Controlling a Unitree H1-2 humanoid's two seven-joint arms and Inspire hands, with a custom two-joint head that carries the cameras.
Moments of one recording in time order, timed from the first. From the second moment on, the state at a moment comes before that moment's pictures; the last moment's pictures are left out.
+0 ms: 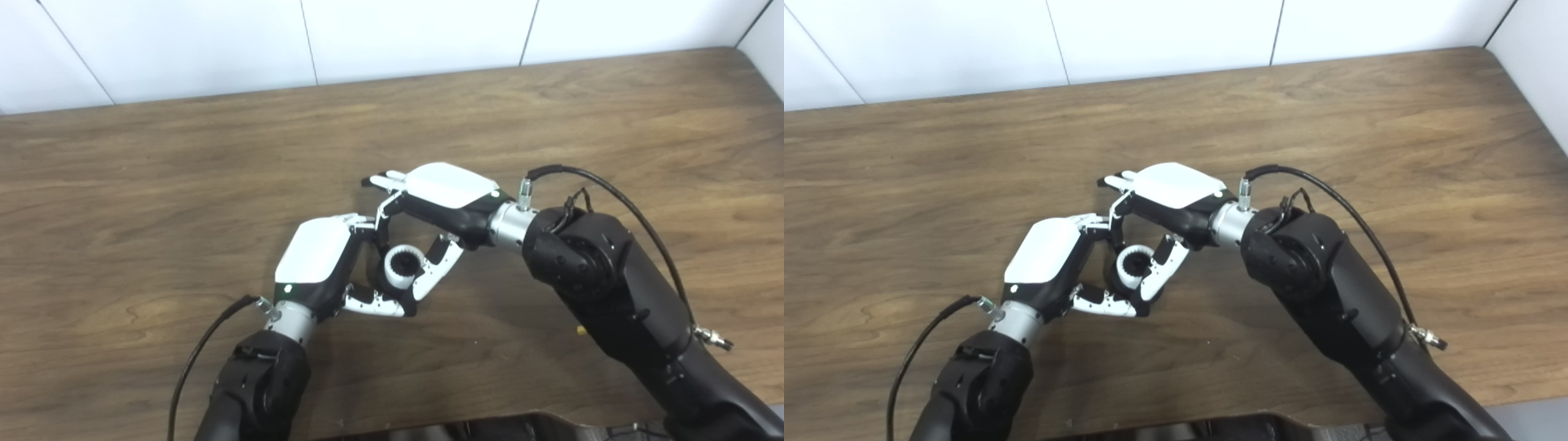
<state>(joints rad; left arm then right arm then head) 0.00 0.11 -0.43 -0.34 1.00 0.21 -0.31 -0.35 -0.33 0.44 -0.47 -0.82 0.27 0.80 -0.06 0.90</state>
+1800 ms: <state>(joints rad) 0.00 0.13 -0.42 -0.34 0.98 0.19 -0.30 -0.40 -0.39 0.27 -0.58 -0.78 0.40 0.89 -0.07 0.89</state>
